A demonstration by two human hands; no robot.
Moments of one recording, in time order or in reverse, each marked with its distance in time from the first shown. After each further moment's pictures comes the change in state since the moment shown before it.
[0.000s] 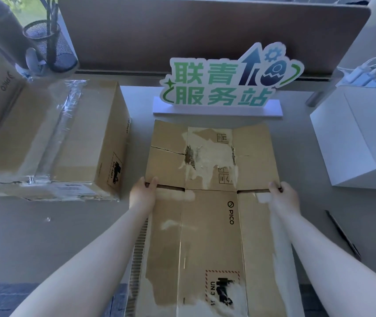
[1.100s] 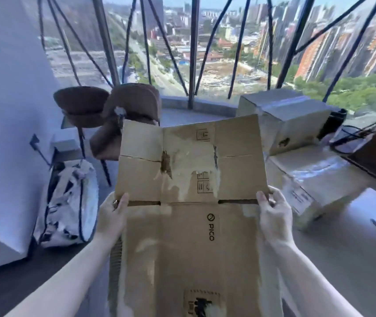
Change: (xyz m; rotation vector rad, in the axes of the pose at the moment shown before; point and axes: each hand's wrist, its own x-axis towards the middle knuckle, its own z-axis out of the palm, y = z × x) left_hand -0.446 -0.332 -0.229 -0.649 1.252 -0.142; right_hand -0.427 -0.163 0.139 0.315 -0.921 -0.913
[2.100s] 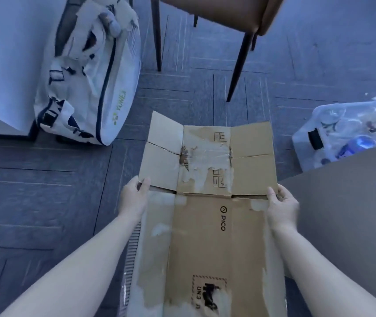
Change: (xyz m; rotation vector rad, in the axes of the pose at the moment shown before) left_hand 0.217 -0.634 0.107 0.259 0.133 -0.630; right_hand 0.122 0.555 0.465 -0.412 -0.382 0.390
